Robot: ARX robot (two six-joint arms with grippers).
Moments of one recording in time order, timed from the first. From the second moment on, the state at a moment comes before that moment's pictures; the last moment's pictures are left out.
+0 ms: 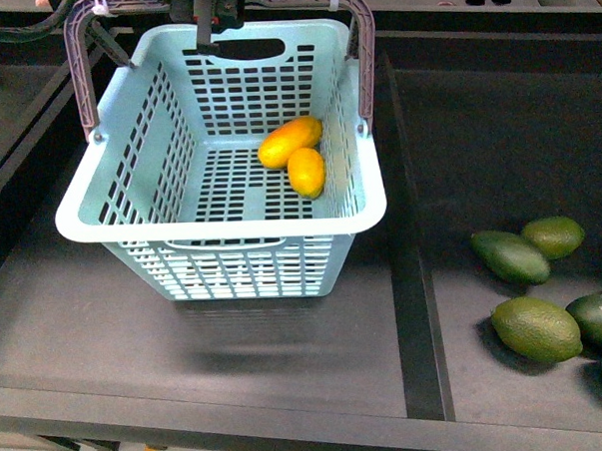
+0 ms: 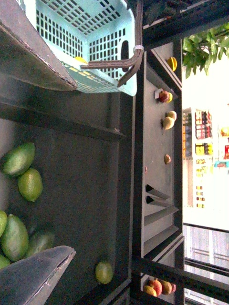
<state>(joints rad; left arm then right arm) -0.39 2.38 2.11 -0.67 -0.39 -1.80 0.00 0.00 0.02 0.00 0.00 0.00</state>
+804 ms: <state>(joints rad) -0.20 1.44 0.50 0.94 -0.19 -0.05 0.00 0.00 0.02 0.00 0.00 0.00</state>
